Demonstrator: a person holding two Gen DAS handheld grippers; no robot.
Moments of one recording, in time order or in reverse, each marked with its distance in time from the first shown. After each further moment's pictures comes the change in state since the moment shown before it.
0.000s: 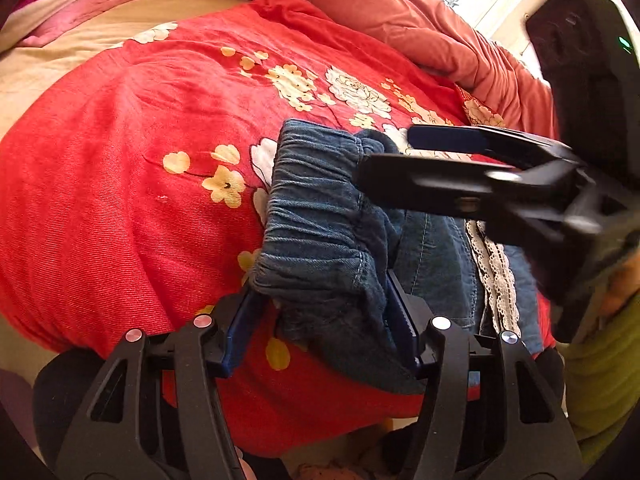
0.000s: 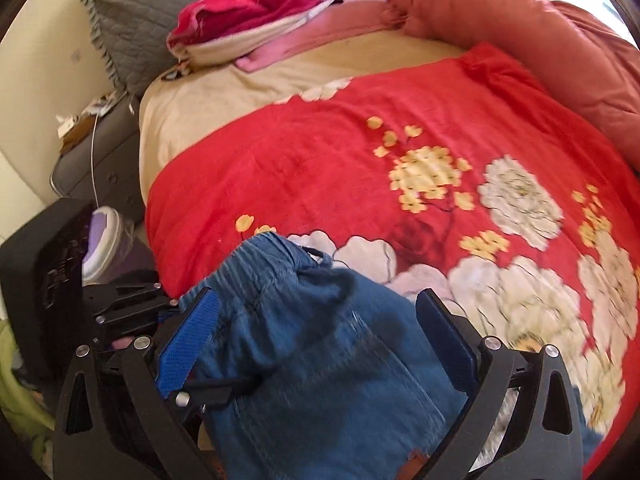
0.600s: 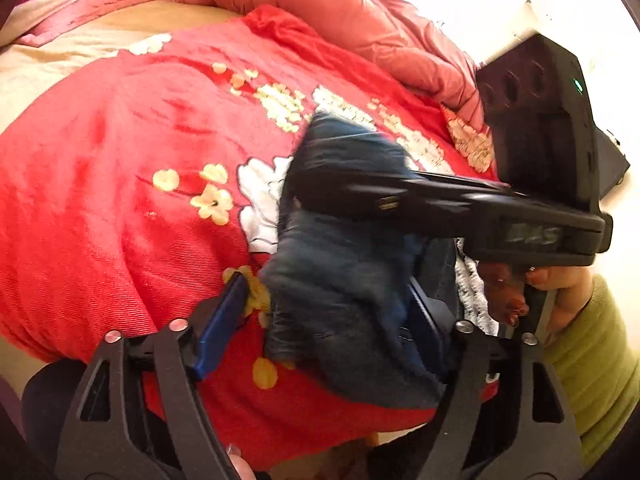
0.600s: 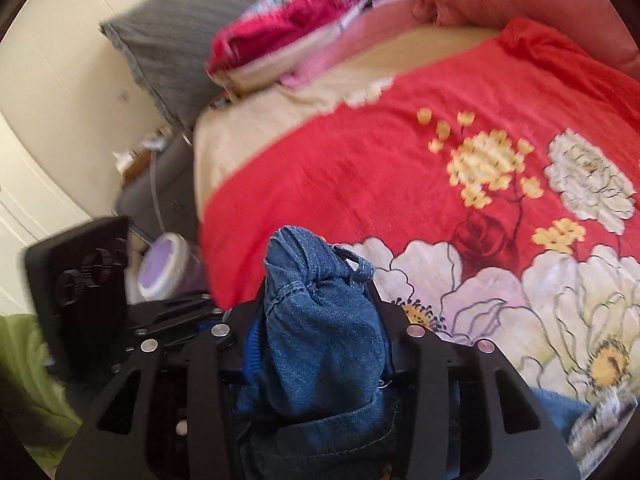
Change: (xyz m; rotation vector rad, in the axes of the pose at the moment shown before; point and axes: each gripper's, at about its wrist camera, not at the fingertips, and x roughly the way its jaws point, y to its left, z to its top) left arm -0.009 0.001 0.005 -0.016 -0.070 -0.081; right arm 0.000 -0.021 -0.014 0.096 -0.112 0.317
